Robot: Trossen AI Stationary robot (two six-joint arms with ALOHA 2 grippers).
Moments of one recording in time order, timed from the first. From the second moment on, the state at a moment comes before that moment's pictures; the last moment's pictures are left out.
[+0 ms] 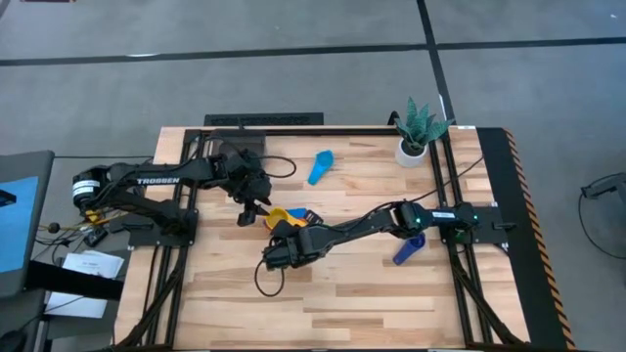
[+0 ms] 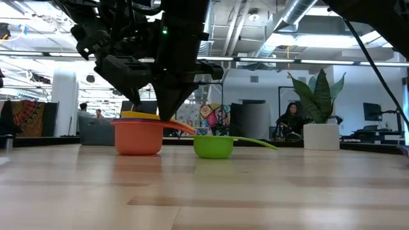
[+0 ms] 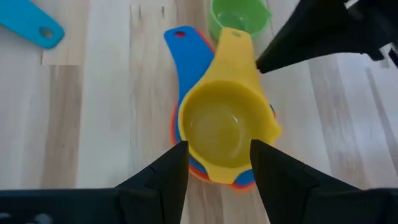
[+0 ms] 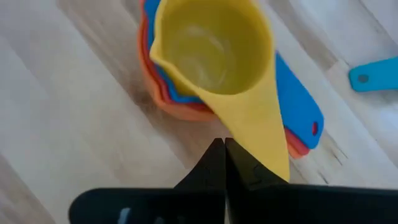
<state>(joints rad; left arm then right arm) 0.33 1.23 0.73 -0.36 0.35 0.19 0.24 2.54 2.35 -1.17 0.62 0.81</state>
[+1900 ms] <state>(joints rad) 0.34 1.23 0.73 -0.34 0.30 0.19 0.27 1.87 1.45 -0.27 0.38 0.64</state>
